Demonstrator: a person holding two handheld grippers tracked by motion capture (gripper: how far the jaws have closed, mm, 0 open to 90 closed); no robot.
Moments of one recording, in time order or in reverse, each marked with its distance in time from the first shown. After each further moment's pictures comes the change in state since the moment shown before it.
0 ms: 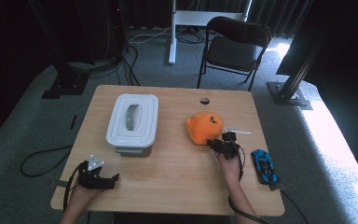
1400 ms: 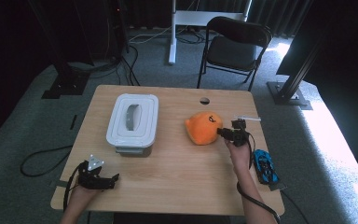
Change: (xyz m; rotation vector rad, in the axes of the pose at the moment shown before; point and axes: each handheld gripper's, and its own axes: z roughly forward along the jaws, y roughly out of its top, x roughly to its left) left arm 0.000 0.000 0.000 0.000 0.000 0.000; right arm -0.028 0.042 -0.004 -0.003 -0.024 -0.027
